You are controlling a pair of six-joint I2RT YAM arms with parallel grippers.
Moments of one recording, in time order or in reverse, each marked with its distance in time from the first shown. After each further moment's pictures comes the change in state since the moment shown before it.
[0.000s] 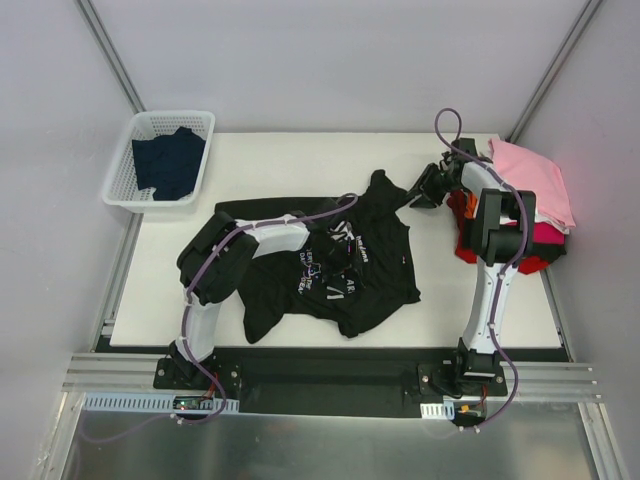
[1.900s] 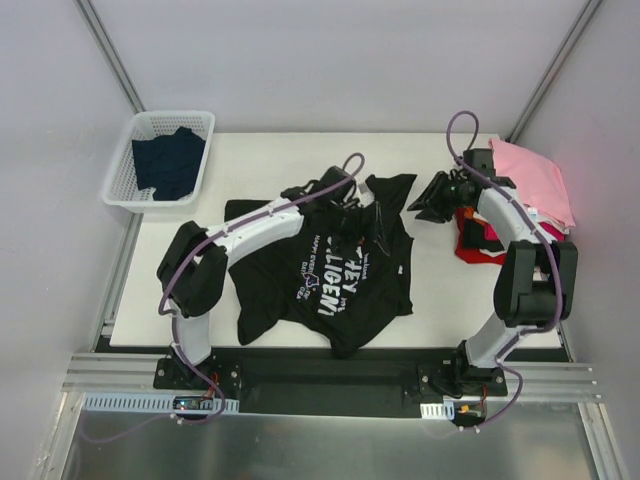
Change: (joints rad) left arm -0.041 -0.159 0.190 -0.066 -0.088 0.038; right arm 0.030 -0.565 -0.452 0.052 0.056 0.065
